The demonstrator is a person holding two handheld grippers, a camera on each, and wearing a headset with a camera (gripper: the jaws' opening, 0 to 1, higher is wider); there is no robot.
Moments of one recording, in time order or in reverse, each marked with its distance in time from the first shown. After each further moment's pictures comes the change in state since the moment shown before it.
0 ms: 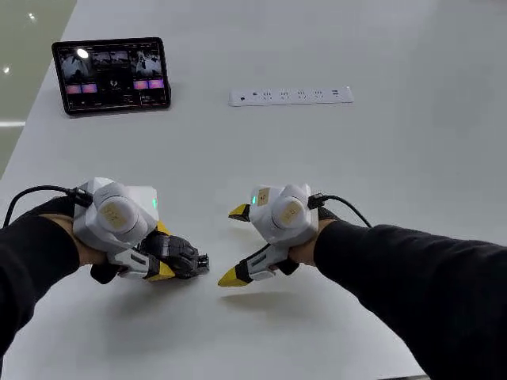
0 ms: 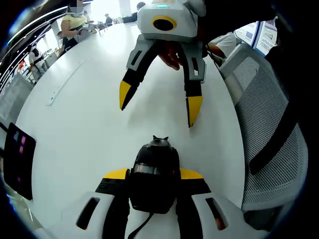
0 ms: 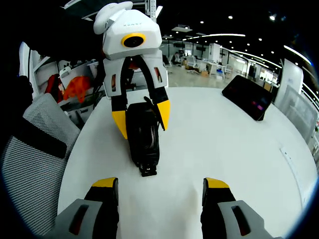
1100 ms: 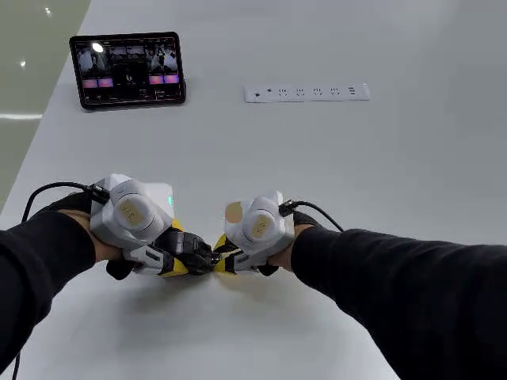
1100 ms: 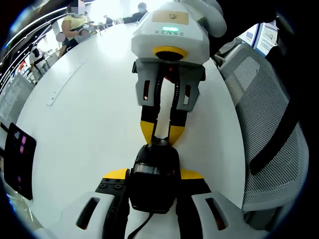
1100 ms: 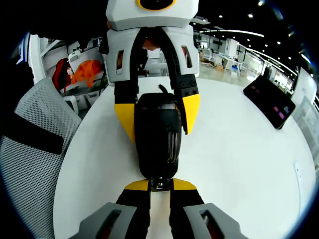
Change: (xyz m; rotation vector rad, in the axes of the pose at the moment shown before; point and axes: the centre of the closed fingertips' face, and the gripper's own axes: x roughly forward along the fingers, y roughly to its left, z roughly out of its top) left arm 0.001 0.001 0.000 0.002 -0.005 0.008; right arm 0.037 0.016 0.004 -0.083 0.110 0.086
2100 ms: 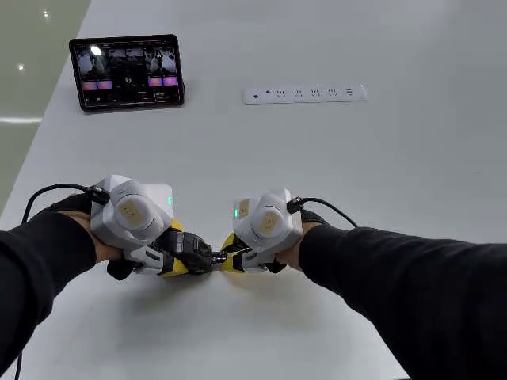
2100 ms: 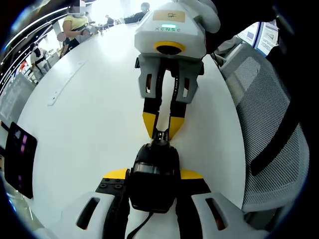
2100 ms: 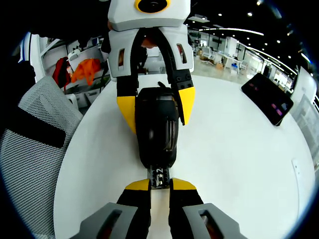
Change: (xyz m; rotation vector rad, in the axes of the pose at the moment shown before) left arm -0.001 0.000 -0.001 -0.007 0.000 0.011; right arm -0.007 -0.001 -0.013 -0.009 0.019 -0.006
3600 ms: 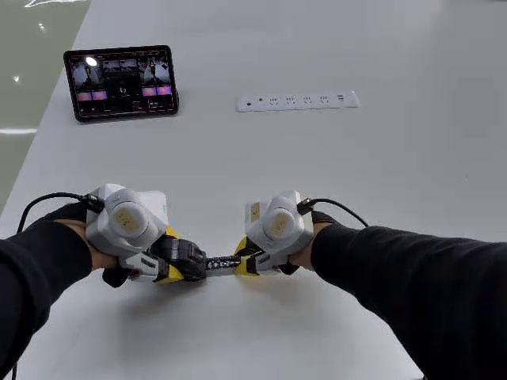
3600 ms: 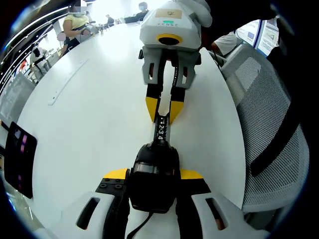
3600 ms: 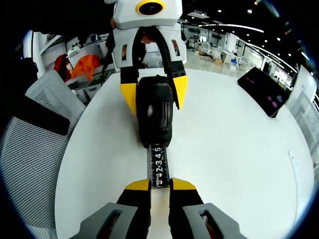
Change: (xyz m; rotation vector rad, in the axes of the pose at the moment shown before) left arm 0.002 0.000 0.001 -0.005 0.003 0.001; right arm -0.019 -0.002 -0.024 0.011 0.044 -0.007
